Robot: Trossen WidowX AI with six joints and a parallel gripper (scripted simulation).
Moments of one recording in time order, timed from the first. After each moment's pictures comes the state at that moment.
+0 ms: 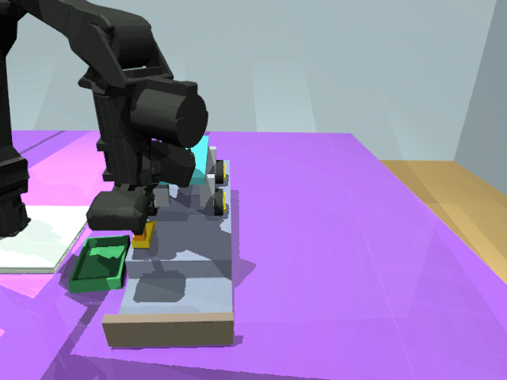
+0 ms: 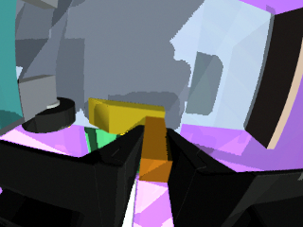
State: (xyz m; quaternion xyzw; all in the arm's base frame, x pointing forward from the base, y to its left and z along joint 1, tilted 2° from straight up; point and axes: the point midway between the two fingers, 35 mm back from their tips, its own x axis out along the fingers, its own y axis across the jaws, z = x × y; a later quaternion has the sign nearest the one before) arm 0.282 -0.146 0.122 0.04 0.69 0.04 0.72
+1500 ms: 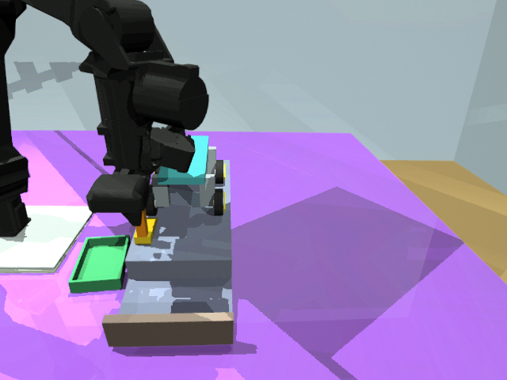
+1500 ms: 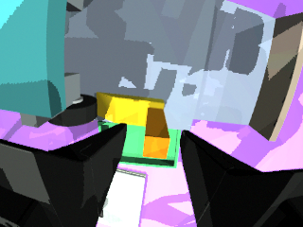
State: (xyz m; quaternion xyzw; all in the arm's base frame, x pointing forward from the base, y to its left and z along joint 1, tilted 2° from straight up) arm 0.280 -0.133 0.137 0.04 0.69 0.04 0.72
